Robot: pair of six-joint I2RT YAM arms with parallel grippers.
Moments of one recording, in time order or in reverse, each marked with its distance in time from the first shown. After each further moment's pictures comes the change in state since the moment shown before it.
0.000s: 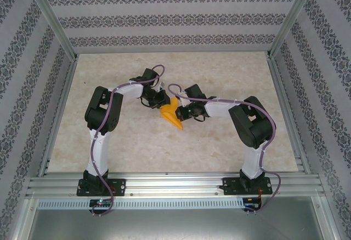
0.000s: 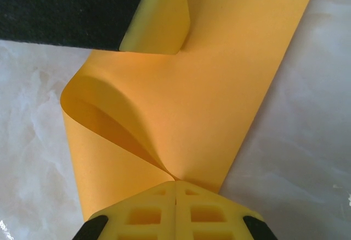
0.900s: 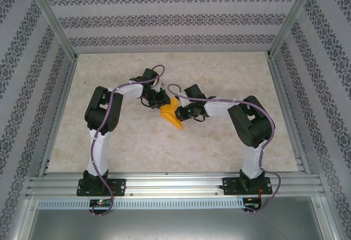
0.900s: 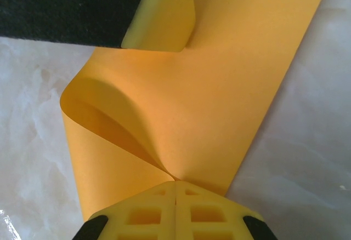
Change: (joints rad) left arm 0.000 0.000 0.000 0.000 0.000 0.000; right arm 0.000 0.012 0.007 -0.002 -0.014 0.000
